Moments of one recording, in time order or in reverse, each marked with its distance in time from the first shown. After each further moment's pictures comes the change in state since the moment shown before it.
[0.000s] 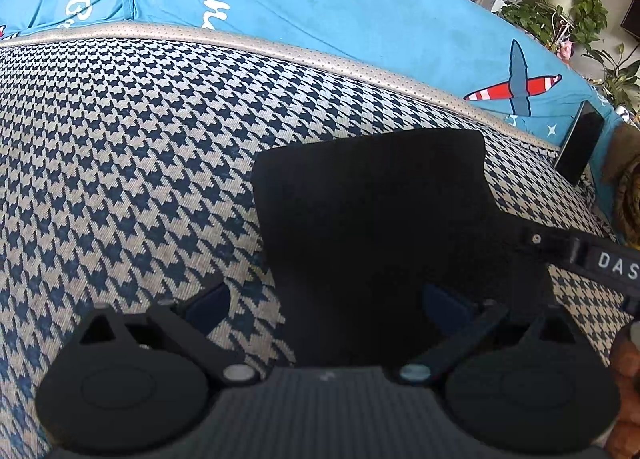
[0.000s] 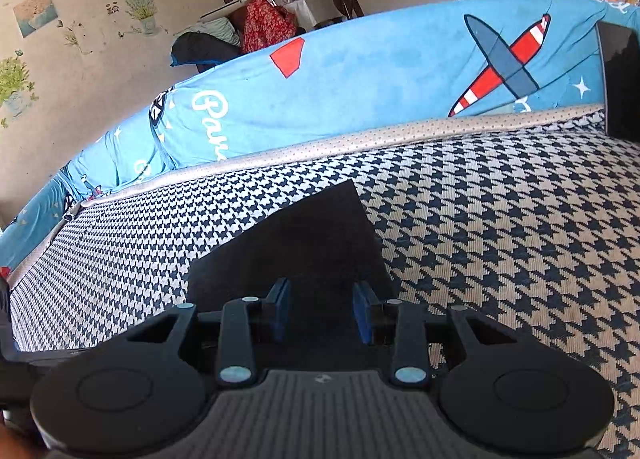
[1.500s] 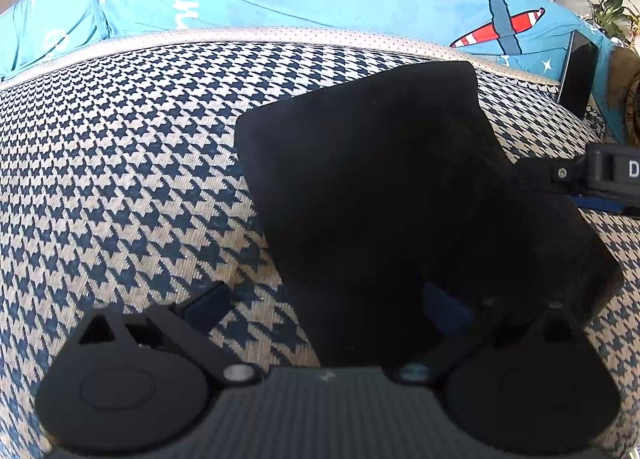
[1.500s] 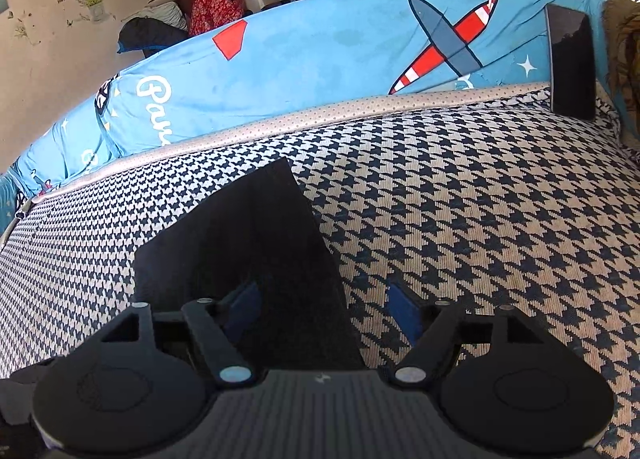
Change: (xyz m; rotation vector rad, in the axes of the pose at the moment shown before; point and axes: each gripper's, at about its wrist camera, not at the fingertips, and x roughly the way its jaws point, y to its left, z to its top) left arm 0.008 -0.016 -0.022 0.166 0.031 0.080; right arm -0.006 -0.010 -0.002 0.037 0.057 -0.162
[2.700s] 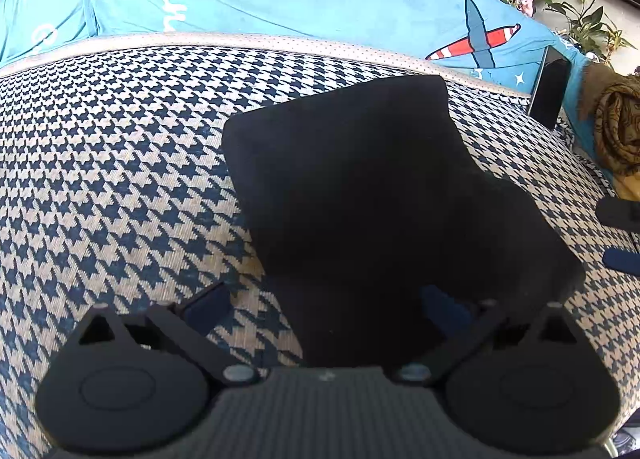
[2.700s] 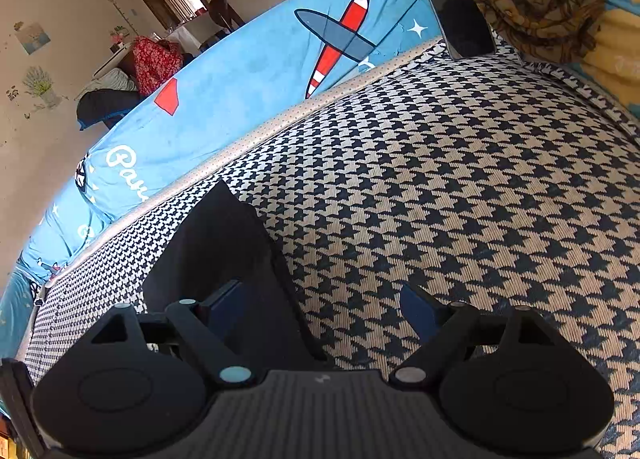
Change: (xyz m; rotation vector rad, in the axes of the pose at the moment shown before) left arm -0.011 0.012 -0.002 -0.020 -0.022 -0.104; right arm -0.071 -0.058 -0.040 0.318 -0.032 0.021
